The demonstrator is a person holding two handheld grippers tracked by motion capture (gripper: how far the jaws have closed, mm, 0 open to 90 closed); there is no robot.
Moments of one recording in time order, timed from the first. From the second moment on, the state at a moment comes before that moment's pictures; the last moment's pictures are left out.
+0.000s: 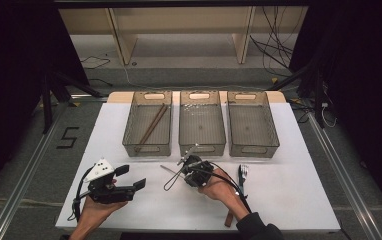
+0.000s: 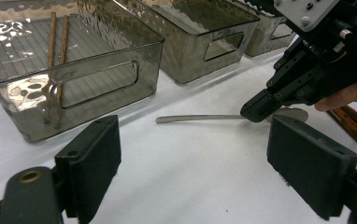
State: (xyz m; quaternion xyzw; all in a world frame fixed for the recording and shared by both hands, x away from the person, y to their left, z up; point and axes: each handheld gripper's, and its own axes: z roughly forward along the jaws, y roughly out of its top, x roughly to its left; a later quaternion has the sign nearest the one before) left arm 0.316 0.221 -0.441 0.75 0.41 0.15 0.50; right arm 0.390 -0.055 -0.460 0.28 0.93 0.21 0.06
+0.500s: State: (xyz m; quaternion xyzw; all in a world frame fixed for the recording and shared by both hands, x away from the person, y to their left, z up) left arm 0.316 0.222 -0.442 0.74 0.41 0.15 0.51; right arm 0.390 -0.065 -0.433 0.27 0.93 0.25 0.07
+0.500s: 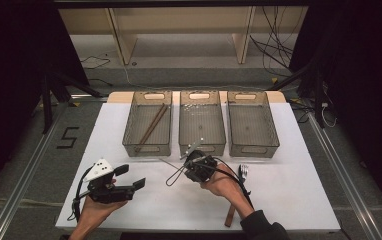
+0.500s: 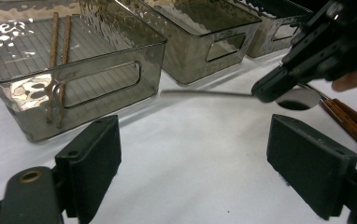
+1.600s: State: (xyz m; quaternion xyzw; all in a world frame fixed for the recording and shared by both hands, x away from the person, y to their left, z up) left arm 0.317 0.223 -0.443 0.74 0.41 0.16 0.51; right arm 0.464 -0.112 -0.360 0.37 0.86 0.33 0.13
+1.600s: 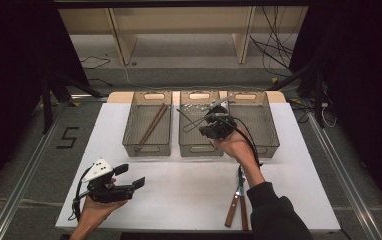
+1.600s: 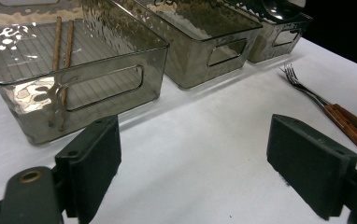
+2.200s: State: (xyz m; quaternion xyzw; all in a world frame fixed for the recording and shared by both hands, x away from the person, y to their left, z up) left arm 0.316 0.222 -0.444 0.74 0.41 0.16 0.52; right arm 0.500 -0.120 -0.371 0.43 0.84 0.32 0.14
